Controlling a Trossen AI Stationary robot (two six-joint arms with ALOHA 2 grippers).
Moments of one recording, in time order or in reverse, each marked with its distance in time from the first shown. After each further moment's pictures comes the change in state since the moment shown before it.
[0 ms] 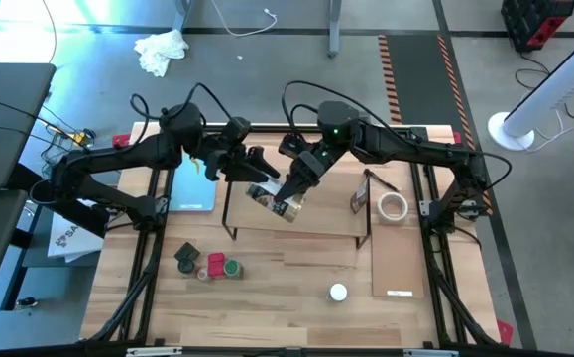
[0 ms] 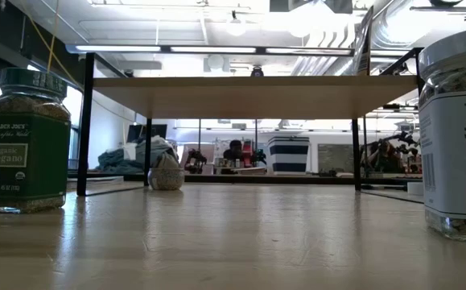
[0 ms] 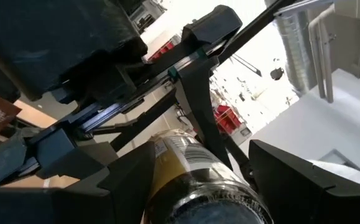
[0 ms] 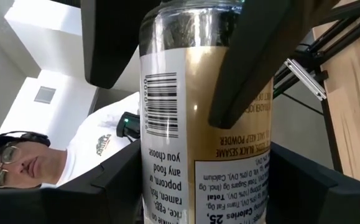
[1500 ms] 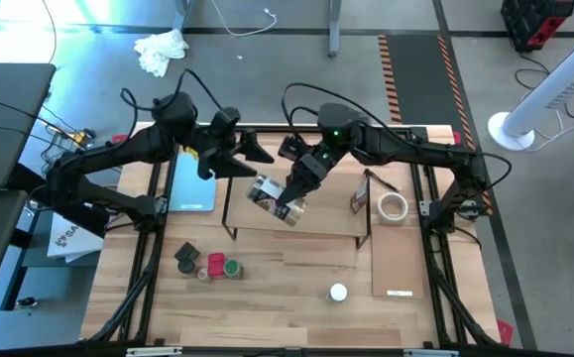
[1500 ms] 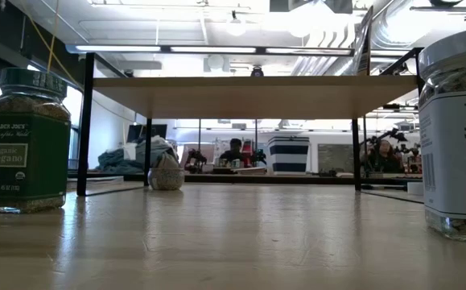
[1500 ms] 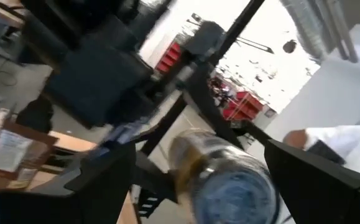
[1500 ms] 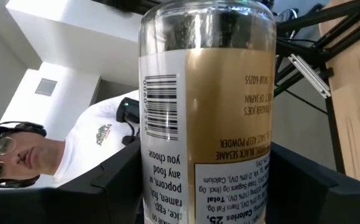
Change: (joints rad) left arm 0.093 -0.046 -0.002 -0.075 0.076 0.255; right arm 0.016 -0.001 0.000 0.002 -0.015 -0.016
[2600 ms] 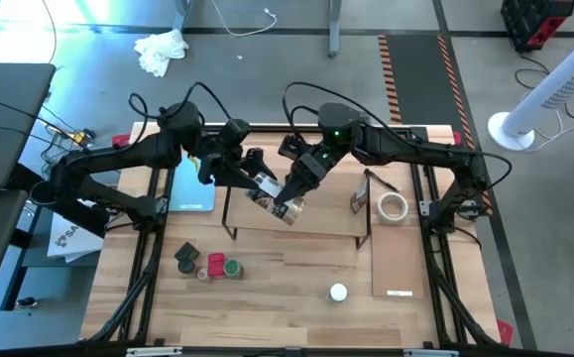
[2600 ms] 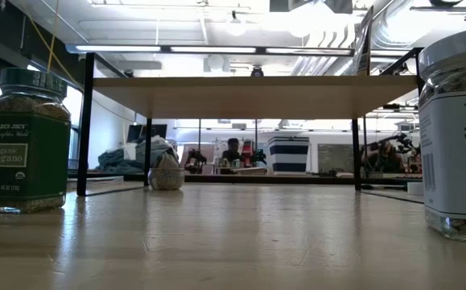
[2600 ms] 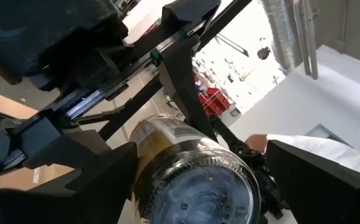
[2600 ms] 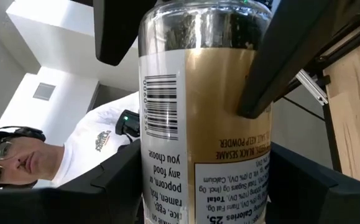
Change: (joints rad) left arm -0.083 0.038 0.000 0.084 0.038 -0.227; right arm -0.002 0.000 0.000 0.000 0.036 -0.010
